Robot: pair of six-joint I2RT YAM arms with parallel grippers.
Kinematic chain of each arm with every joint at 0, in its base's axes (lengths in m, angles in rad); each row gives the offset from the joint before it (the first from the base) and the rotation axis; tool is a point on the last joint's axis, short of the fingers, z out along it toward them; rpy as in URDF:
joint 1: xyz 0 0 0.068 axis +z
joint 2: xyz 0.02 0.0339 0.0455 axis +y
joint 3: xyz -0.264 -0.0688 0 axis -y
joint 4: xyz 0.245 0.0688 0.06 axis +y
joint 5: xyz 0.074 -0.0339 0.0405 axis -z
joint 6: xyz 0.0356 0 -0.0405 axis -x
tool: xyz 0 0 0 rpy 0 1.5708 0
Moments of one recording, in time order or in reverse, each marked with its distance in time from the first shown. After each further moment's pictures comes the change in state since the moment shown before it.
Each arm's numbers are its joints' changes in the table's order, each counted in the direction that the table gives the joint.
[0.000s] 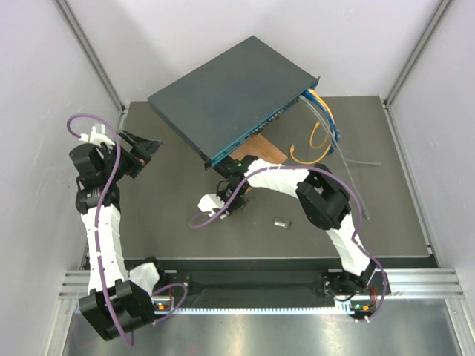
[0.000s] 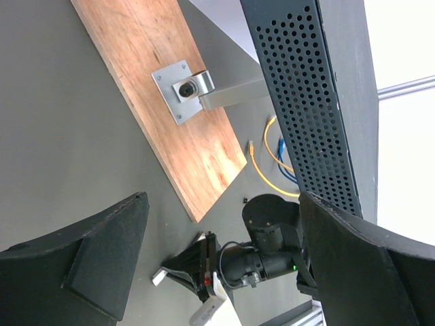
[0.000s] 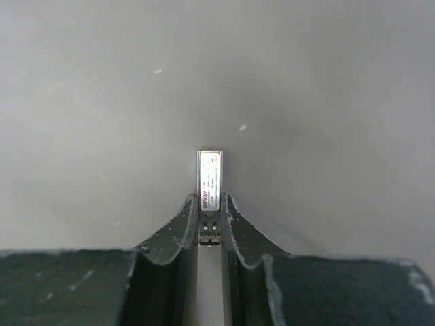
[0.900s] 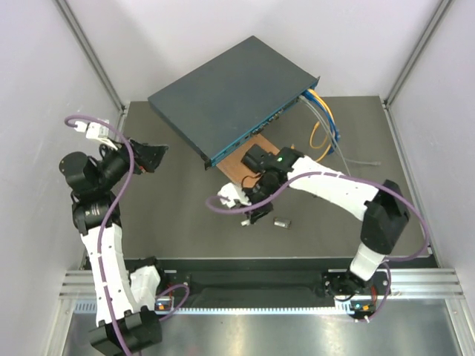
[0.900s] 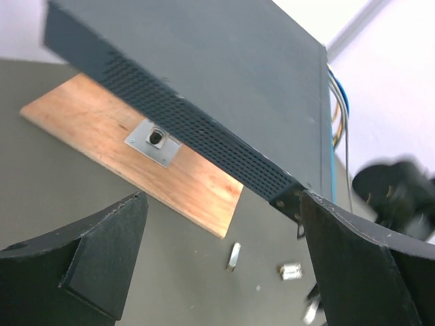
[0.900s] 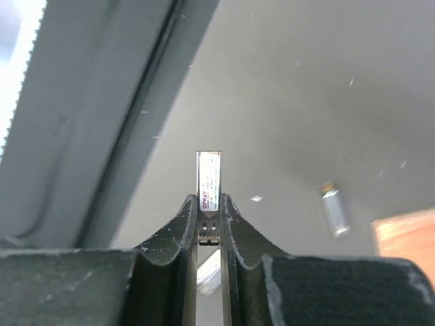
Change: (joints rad) left arm -0.006 -0.174 0.021 -0.128 0.161 -0.238; right arm -0.009 -0.484 -0.233 0.211 -0.080 -0.327
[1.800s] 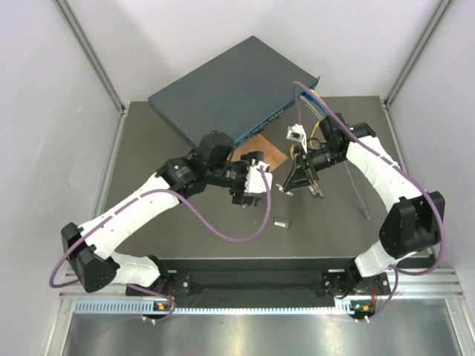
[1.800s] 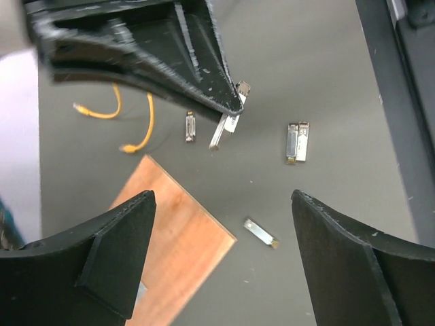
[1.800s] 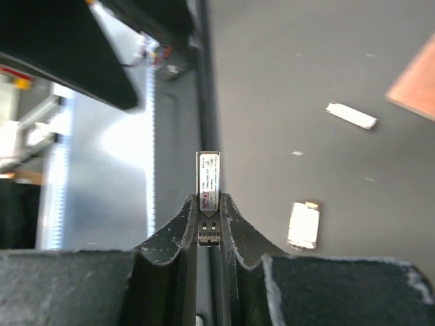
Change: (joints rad) left arm -1.180 0.515 0.379 0.434 -0.322 -1.306; right arm -0.618 -0.172 -0.087 0.129 -0.512 -0.324
